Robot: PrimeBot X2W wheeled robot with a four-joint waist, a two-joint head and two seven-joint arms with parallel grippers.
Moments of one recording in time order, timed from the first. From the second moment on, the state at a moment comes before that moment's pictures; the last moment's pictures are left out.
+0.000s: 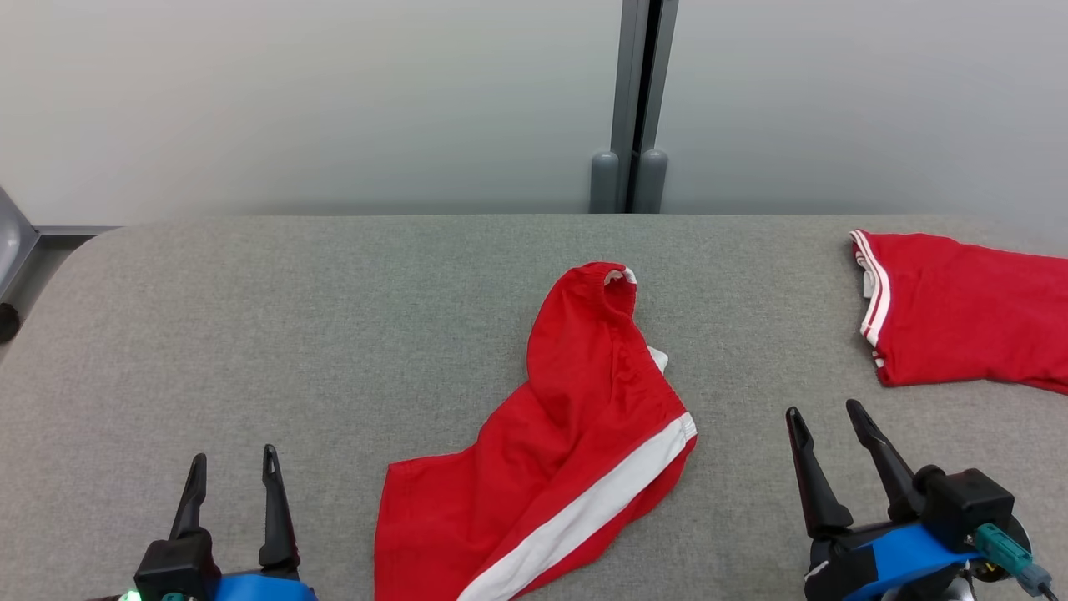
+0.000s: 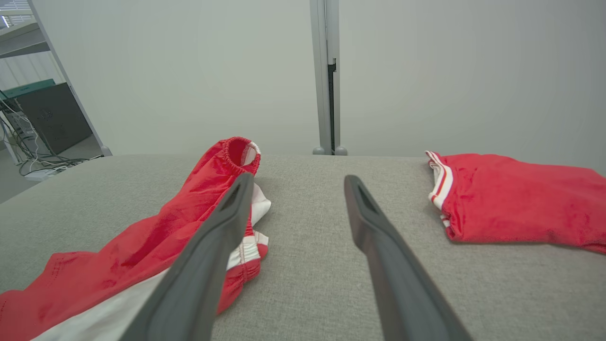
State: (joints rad) left arm 0.04 0.08 0.02 0.25 -0.09 0.03 -0.26; right arm -0.03 -0.09 0.05 0.18 0.19 0.13 -0.20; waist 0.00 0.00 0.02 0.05
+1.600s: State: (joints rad) left arm 0.13 0.11 -0.23 0.31 -0.08 -0.08 -0.02; right arm -0.22 -0.20 0.26 0.49 0.27 0.13 -0.17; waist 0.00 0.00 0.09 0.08
